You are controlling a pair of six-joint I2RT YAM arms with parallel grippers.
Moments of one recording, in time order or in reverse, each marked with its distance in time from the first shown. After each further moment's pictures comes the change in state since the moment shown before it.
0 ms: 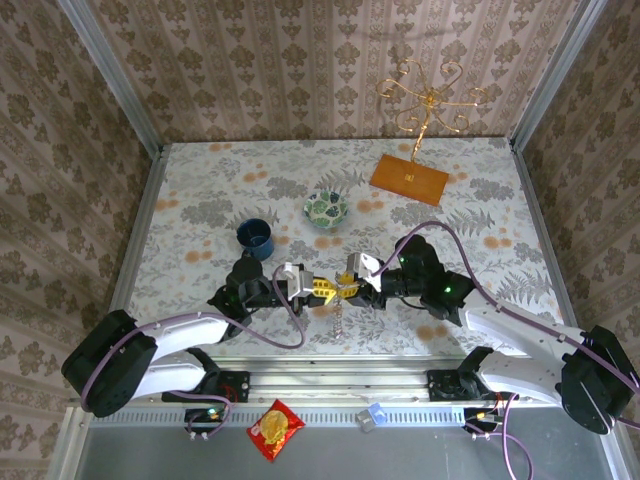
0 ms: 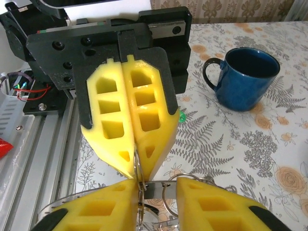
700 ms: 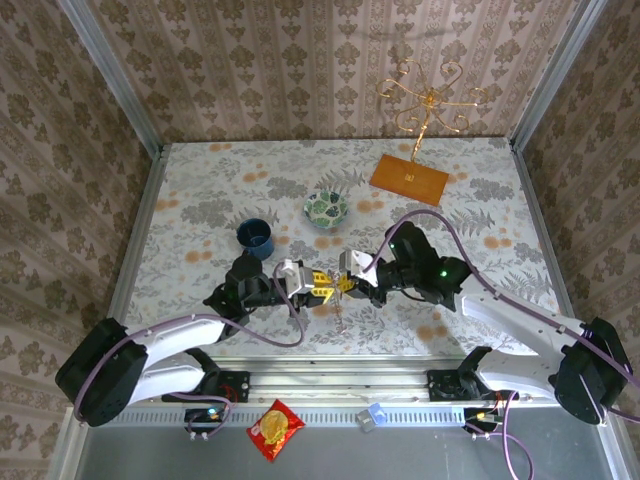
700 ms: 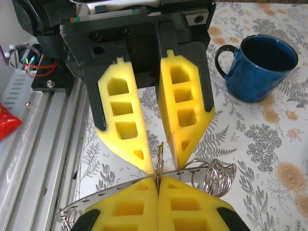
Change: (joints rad) left arm 0.009 -0.061 0.030 -0.169 -0.080 0.047; right arm 0.007 0.075 0.194 -0.306 0.012 -0.161
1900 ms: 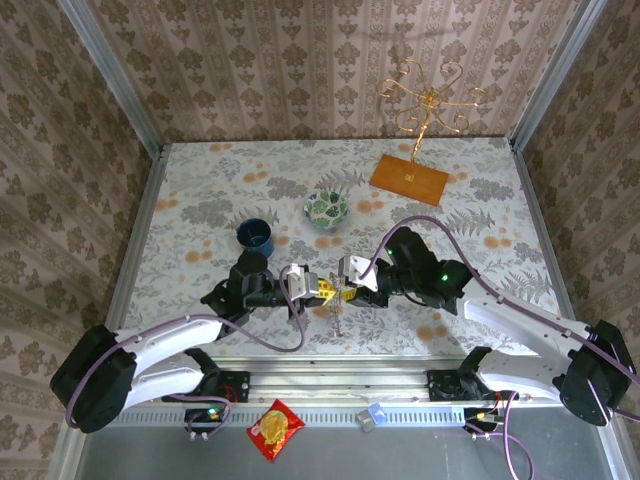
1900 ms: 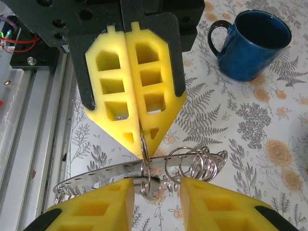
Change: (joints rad) left arm -0.026 -0.048 0.044 -0.182 0.006 0.100; right arm 0.039 -0.035 -0.016 -0.037 0.120 0.005
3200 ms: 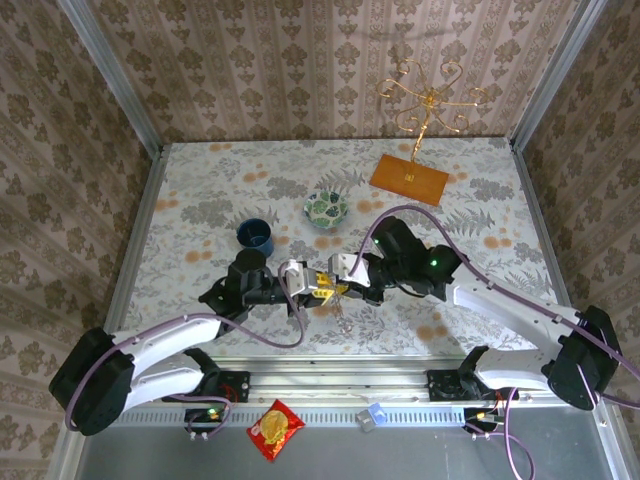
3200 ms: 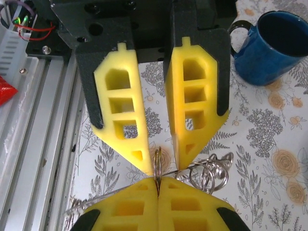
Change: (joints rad) left arm 0.021 -0.011 0.034 -0.069 -0.009 0.012; right arm 0.029 0.116 0.182 -0.199 0.004 -0.109
